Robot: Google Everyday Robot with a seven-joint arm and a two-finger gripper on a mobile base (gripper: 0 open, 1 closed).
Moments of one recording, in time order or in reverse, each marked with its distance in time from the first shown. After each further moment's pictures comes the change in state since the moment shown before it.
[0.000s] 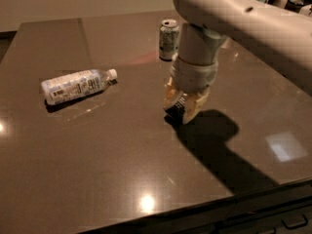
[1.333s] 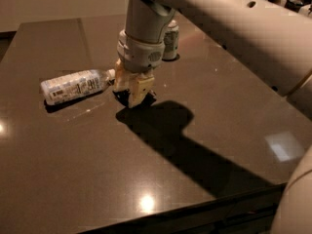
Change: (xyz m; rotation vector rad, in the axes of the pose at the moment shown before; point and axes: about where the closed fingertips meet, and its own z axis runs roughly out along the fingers) arm -0.084 -0.111 -0.027 0.101 -0.149 0.044
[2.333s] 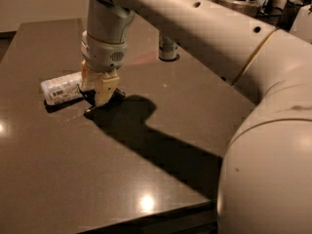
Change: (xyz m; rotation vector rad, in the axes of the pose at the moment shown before) arm -0.049 -0.061 0.026 0.004 -0.046 -0.057
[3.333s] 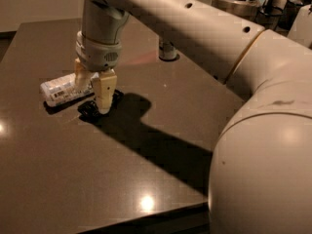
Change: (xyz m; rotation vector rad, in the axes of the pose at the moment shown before) arm -0.006 -0.016 0.007 0.015 -0.015 -0.013
